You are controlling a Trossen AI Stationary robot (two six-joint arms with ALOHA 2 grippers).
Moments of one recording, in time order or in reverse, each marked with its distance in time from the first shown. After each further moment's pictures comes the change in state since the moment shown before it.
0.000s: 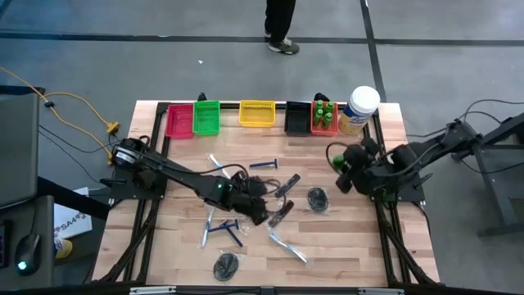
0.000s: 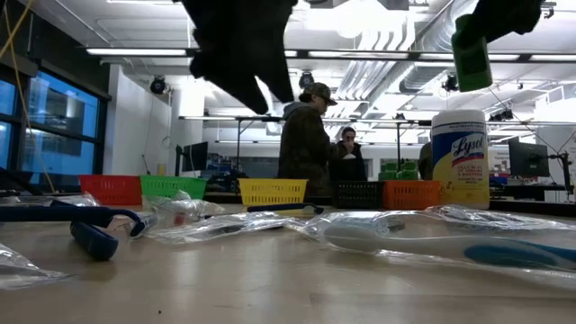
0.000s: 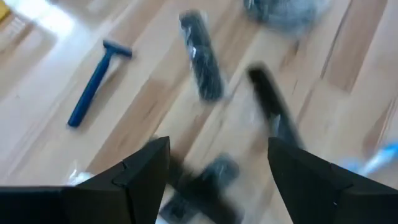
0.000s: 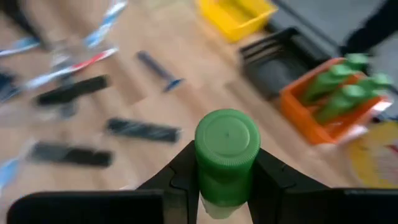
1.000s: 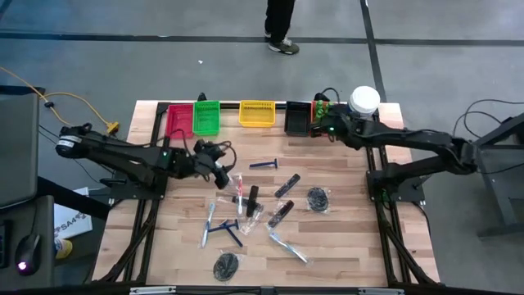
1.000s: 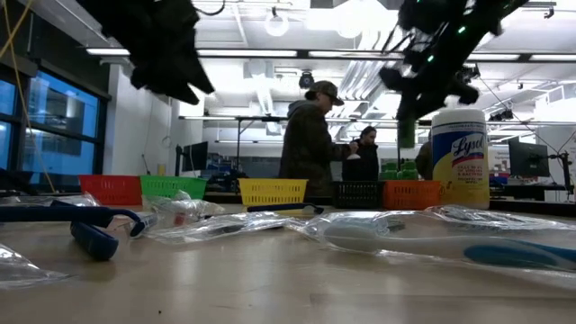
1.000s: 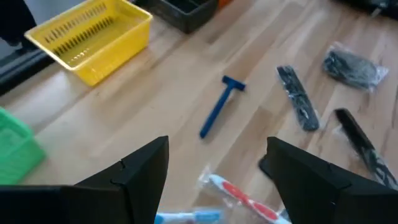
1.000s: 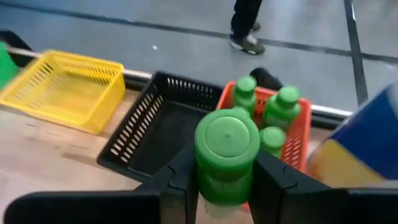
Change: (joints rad) left arm 0.185 -0.668 -0.601 0.222 -0.063 0.193; right arm -0.814 0.191 -0.229 0.719 -0.073 -0.209
